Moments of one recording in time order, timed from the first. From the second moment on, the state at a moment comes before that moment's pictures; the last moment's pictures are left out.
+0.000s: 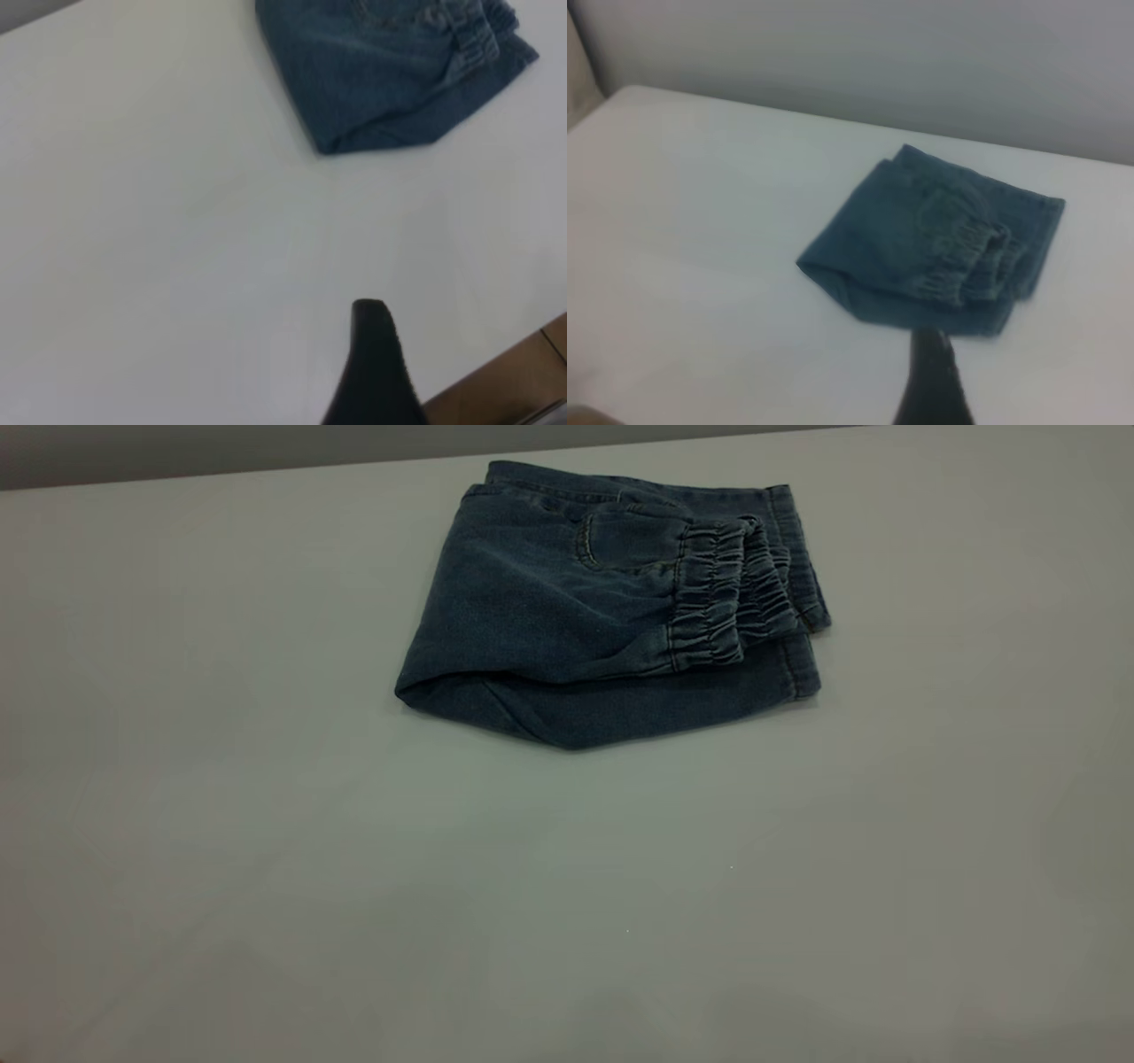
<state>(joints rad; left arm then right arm) -0.51 0.58 -0.95 0.05 1.22 -0.01 -0.07 0.32 -0.93 0.55 1.22 -0.34</state>
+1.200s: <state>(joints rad) -0.51 0.32 -0.54 0.05 1.08 -0.01 -0.07 0.00 -0.51 0.24 1.08 -0.24</state>
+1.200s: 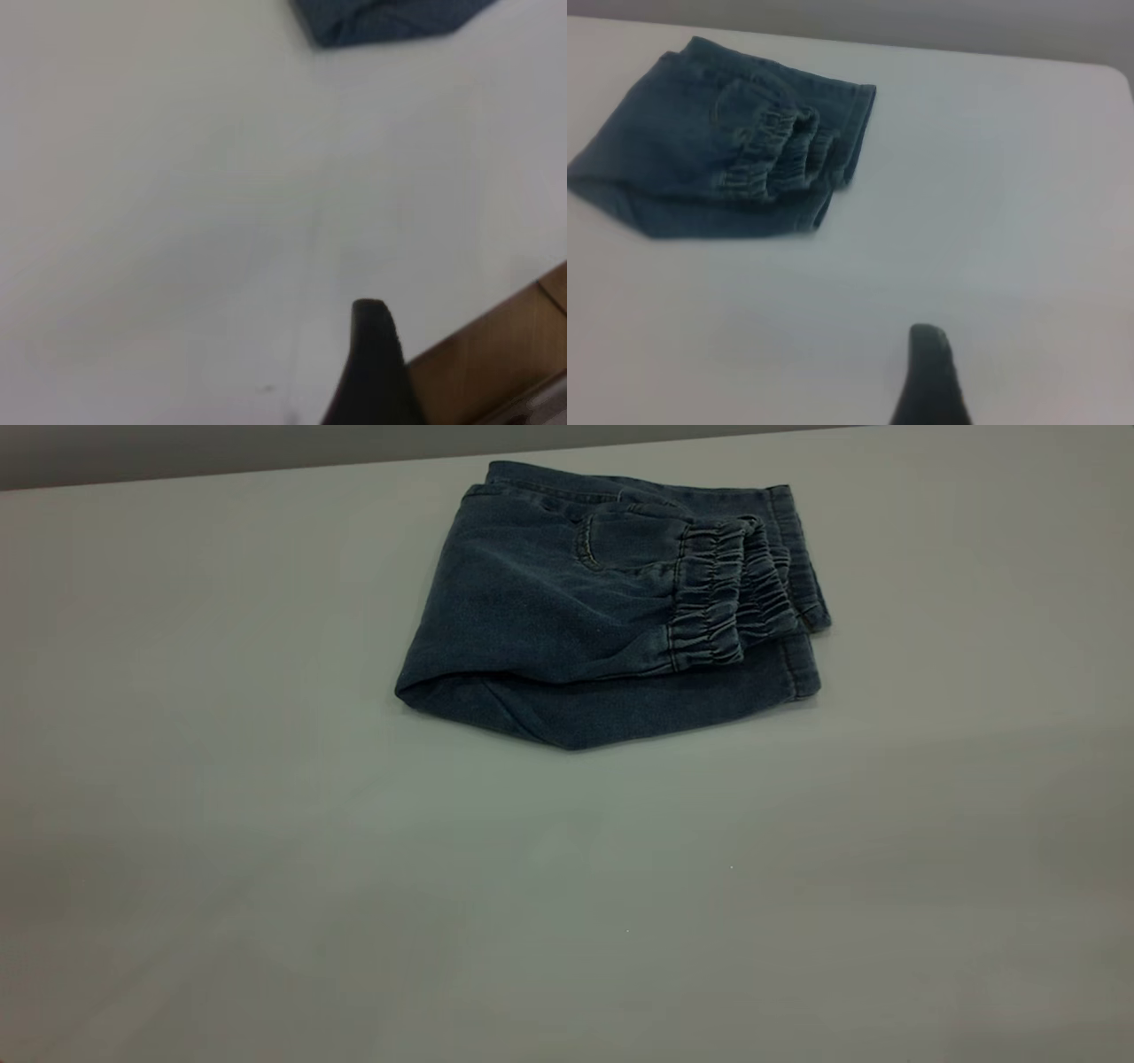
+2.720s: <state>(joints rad) -0.37 0.24 -0.50 0.02 1.08 -0.04 -0.07 0.00 -0.51 0.25 1.08 -0.24</state>
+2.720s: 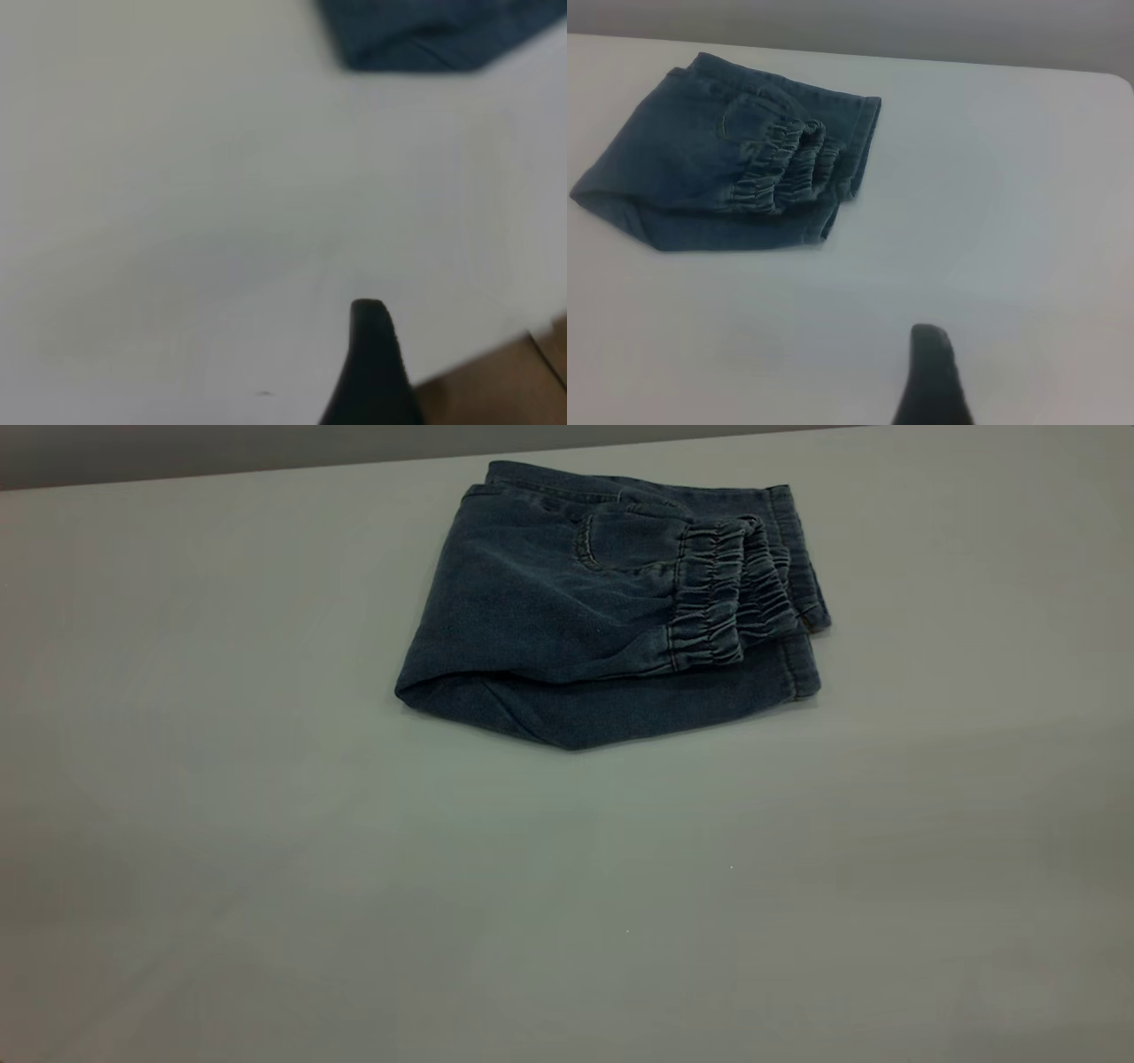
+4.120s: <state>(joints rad) -0.01 0.00 -0.50 0.02 1.08 -0.04 -0.08 0.00 -0.51 0.26 1.08 -0.24</state>
